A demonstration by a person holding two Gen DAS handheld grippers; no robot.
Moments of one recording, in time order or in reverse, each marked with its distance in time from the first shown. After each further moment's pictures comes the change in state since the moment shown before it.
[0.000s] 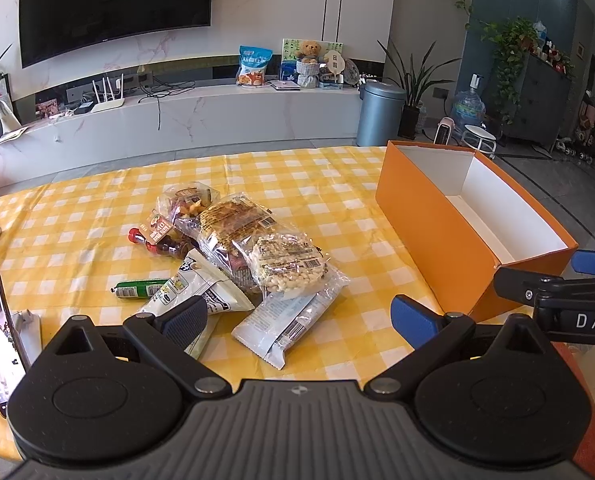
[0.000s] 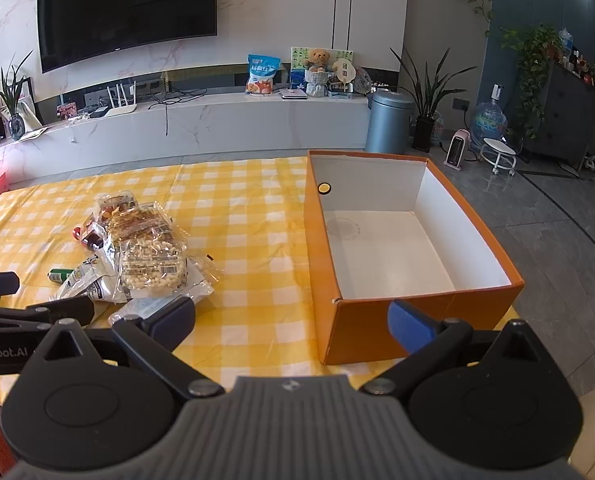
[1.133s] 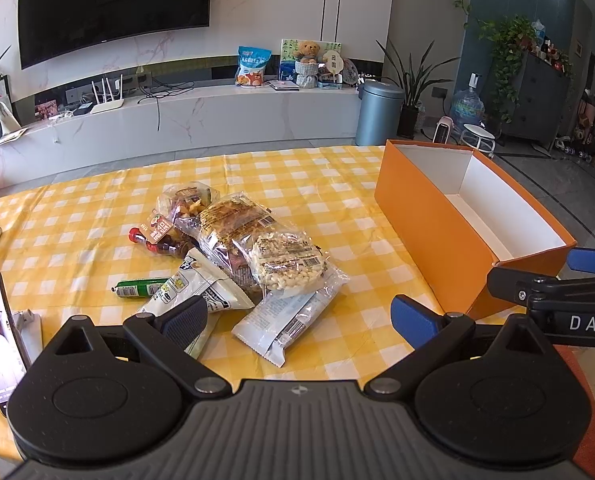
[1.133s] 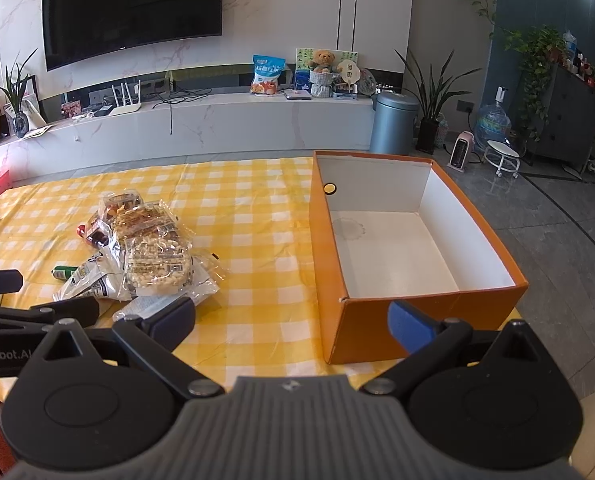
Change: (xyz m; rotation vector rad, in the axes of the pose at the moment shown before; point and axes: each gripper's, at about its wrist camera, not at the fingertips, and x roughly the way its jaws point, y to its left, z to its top) left arm 0.003 -0.006 -0.002 0.009 -0.003 -0.001; right arm 0.000 0.003 -0.002 -0.010 -0.006 0.009
